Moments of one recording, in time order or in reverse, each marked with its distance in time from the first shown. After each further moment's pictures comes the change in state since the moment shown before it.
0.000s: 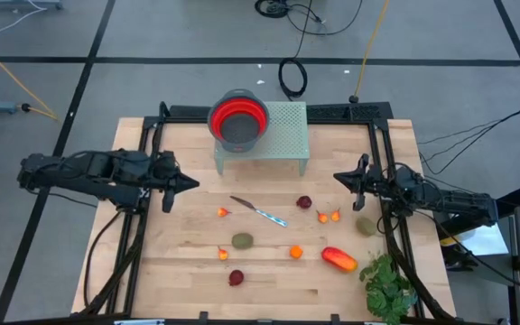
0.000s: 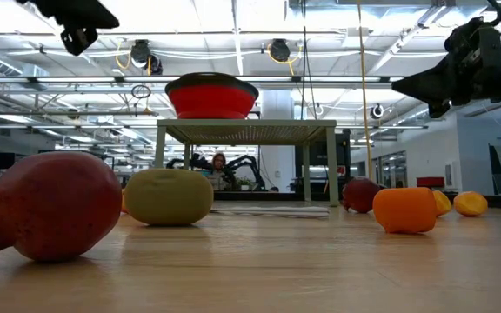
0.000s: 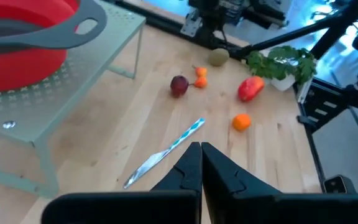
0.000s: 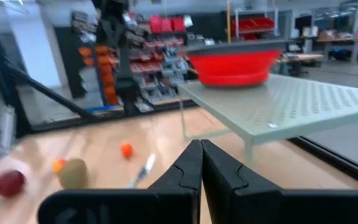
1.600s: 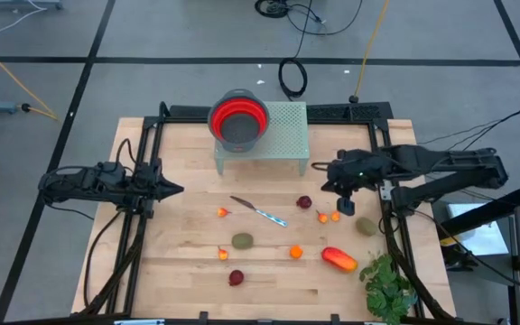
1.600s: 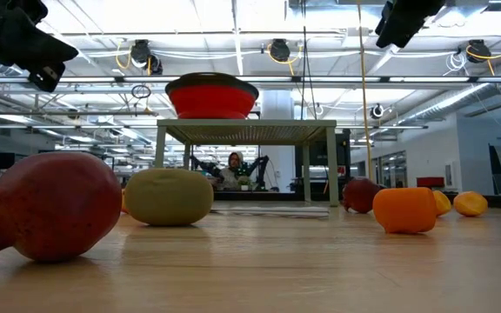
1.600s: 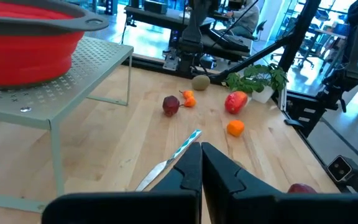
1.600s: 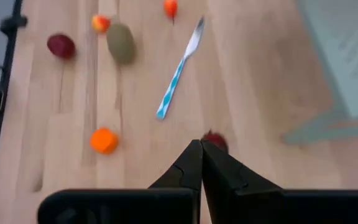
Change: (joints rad) left arm 0.000 -0.612 -0.413 0.057 0.029 0.166; right arm 0.197 1.030 1.090 -0.977 -0.071 0.089
